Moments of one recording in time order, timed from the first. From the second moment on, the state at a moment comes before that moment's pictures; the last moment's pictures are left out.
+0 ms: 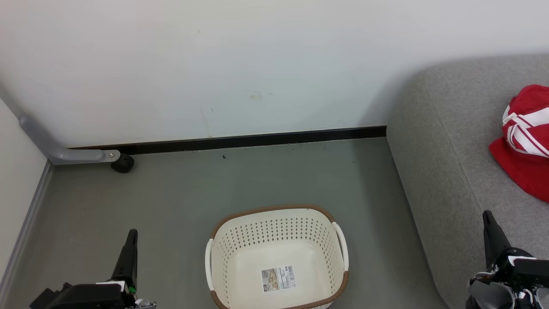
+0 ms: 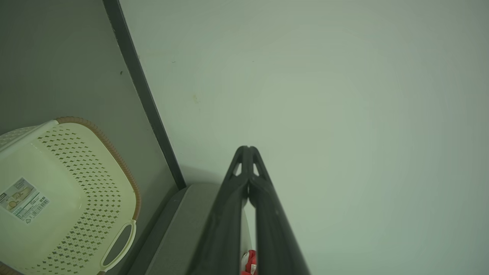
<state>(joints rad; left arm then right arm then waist) -0.08 0.04 0.09 0.30 -1.60 -0.12 0.11 -0.10 -0.04 -0.14 0.30 1.59 0.12 0.11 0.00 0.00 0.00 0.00</state>
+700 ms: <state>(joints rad) -0.08 0.04 0.09 0.30 -1.60 -0.12 0.11 -0.10 -0.04 -0.14 0.30 1.59 0.12 0.11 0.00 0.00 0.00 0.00</state>
